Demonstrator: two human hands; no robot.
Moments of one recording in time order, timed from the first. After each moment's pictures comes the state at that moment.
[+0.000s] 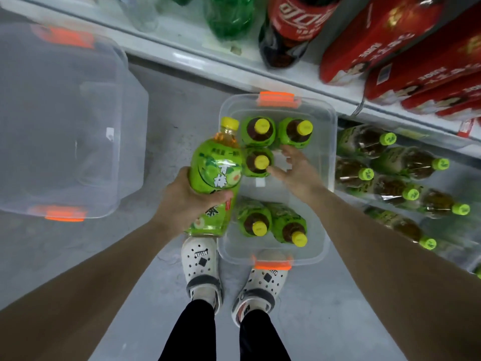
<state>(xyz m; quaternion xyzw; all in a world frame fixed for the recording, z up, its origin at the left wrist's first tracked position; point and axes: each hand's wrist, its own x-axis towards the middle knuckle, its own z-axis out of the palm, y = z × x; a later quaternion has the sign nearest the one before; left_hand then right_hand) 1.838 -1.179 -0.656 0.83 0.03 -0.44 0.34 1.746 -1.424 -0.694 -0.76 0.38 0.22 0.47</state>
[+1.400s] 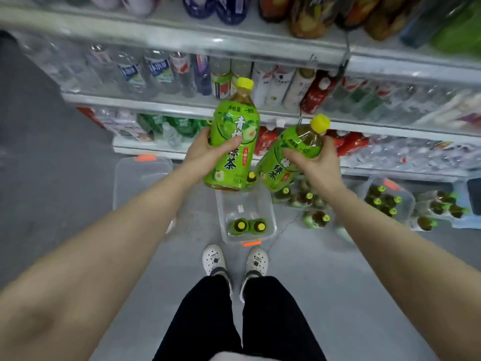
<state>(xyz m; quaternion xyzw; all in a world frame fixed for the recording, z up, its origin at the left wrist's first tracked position) 1.850 -1.234 -0.131 0.77 -0.14 -0.38 0.49 1.661 -1.414 -0.132 -0.73 0.47 -0.14 0.48</state>
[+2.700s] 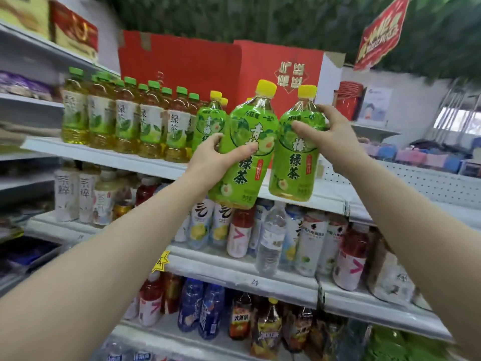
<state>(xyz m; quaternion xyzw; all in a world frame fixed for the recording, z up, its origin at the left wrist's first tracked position) 1.924 -1.341 0.413 0.64 -0.36 0.05 0.68 1.809 -1.543 0.484 -0.84 0.08 -0.47 0.27</state>
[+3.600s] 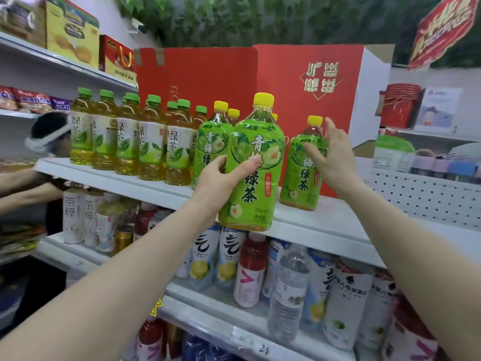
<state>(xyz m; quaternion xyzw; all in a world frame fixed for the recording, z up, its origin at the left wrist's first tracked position) 1.984 -1.420 0.415 0.61 -0.29 0.02 0.74 1.948 -1.668 0.476 -0.85 0.08 -0.49 0.17</state>
